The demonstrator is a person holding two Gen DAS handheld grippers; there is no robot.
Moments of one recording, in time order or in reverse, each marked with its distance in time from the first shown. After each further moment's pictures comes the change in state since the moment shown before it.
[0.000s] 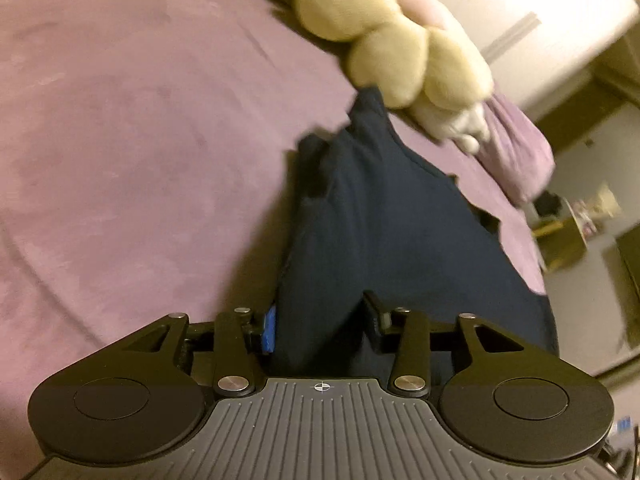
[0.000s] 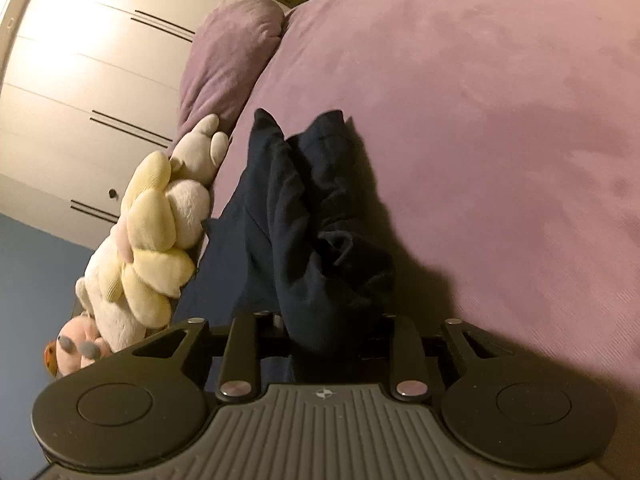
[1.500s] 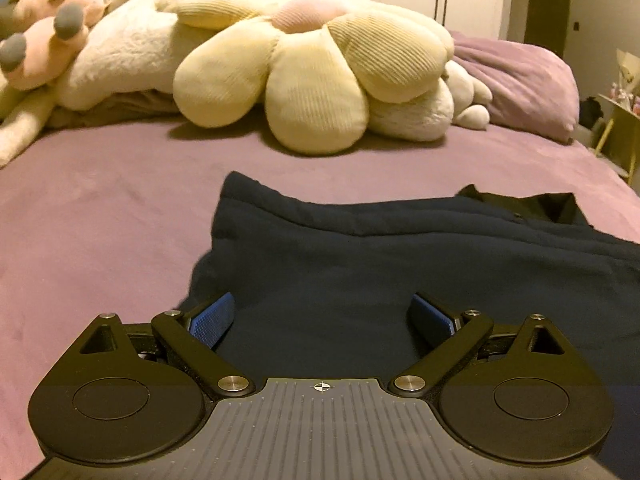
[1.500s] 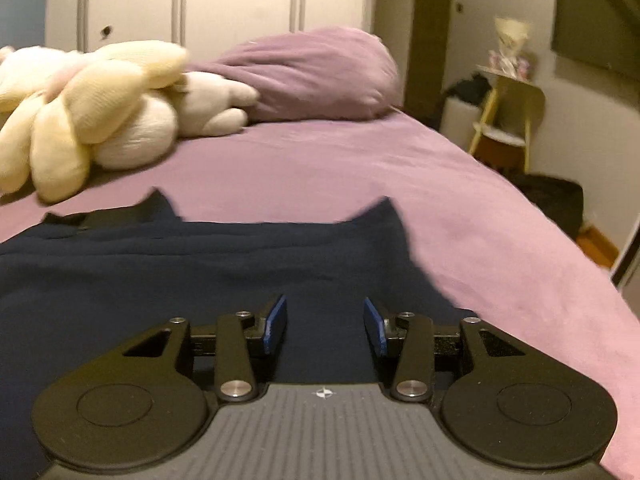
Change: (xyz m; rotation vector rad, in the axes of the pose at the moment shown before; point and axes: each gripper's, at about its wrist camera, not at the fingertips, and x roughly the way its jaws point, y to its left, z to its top) left arm 0.166 -0.137 0.034 0.565 -0.213 0.283; right arm 0.159 0.151 0.012 -0.887 -0.261 -0.461
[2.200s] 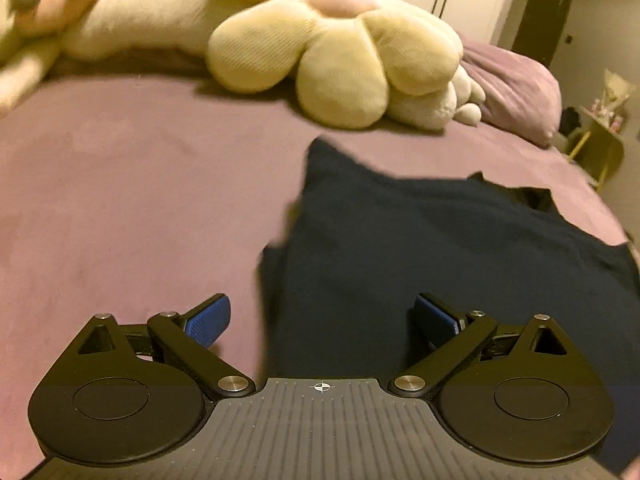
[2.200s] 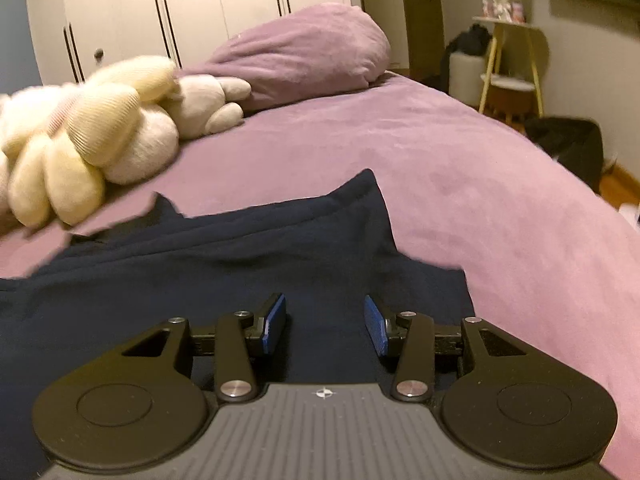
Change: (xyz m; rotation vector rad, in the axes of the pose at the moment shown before) left arm -0.061 0.101 -0.021 -0.121 0.121 -0.165; right arm -0.029 -0.039 -0.005 0.163 0.072 0.136
